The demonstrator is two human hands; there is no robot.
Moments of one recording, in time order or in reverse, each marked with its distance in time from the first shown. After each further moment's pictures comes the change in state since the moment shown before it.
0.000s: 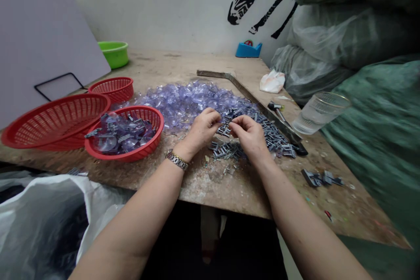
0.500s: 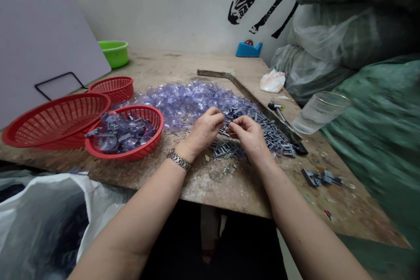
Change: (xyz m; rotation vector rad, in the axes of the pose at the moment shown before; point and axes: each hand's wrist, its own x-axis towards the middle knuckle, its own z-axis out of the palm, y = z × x) left_hand 0.000 -0.002 0.006 0.093 -0.024 0.090; right_hand 0.001 0.002 0.000 0.085 -0.044 0.114
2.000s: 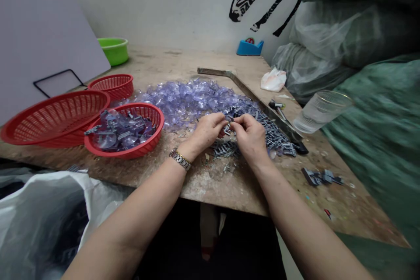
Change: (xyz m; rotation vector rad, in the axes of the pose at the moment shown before) left_hand 0.000 0.005 0.010 -0.405 -0.030 -0.316; right_hand -0.007 -0.003 0.001 -0.337 0.164 -0.289
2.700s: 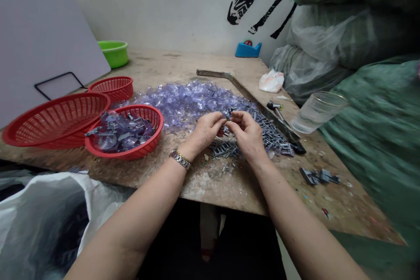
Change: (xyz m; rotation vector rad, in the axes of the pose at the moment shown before) left_hand -0.001 0.001 0.000 -0.070 0.012 0.033; right_hand 0.002 0.009 0.006 0.267 -0.043 0.073
